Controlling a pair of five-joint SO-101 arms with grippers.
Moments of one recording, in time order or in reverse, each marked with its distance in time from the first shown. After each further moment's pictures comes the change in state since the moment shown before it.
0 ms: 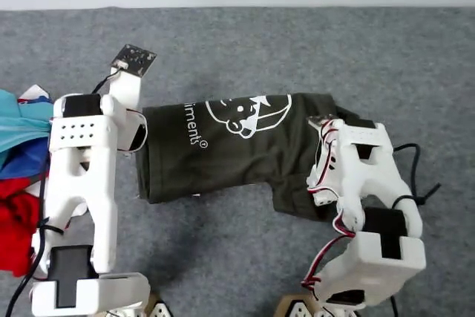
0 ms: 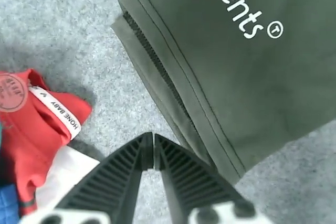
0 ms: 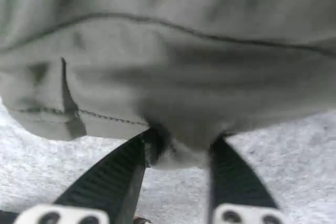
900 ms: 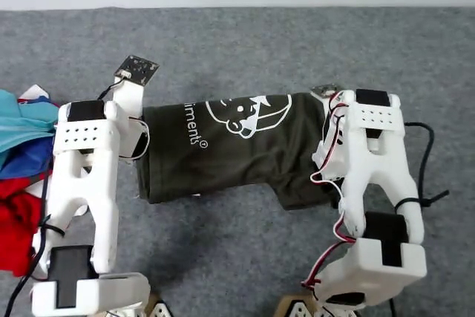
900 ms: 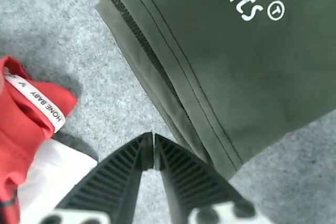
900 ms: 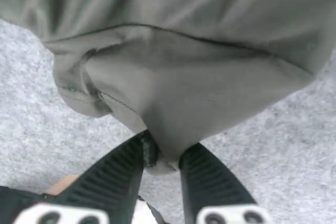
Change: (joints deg) left arm 0.0 0.0 3.6 -0.6 0.0; right arm 0.0 -2.4 -15.0 13.5 4.3
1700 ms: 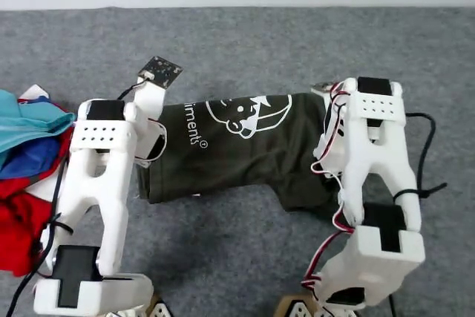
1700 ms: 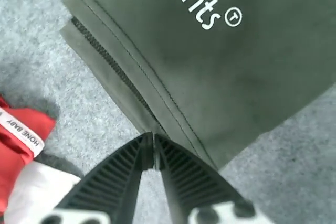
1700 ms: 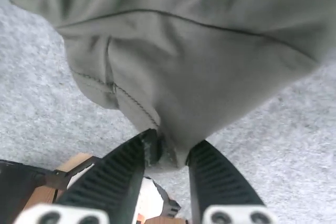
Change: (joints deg) left arm 6.0 0.0 0.4 -0.7 0.0; right arm -0.1 5.2 -9.1 9.1 0.1
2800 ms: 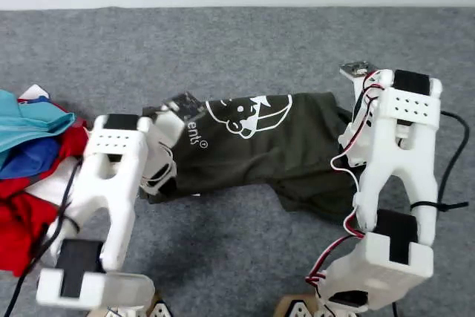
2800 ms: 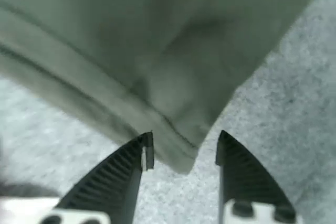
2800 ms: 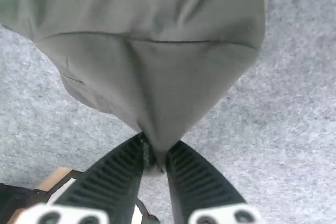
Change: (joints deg) left arm 2.5 5.5 8.8 -0.6 -16.6; right arm 7.2 -3.8 -6.3 0.4 5.2
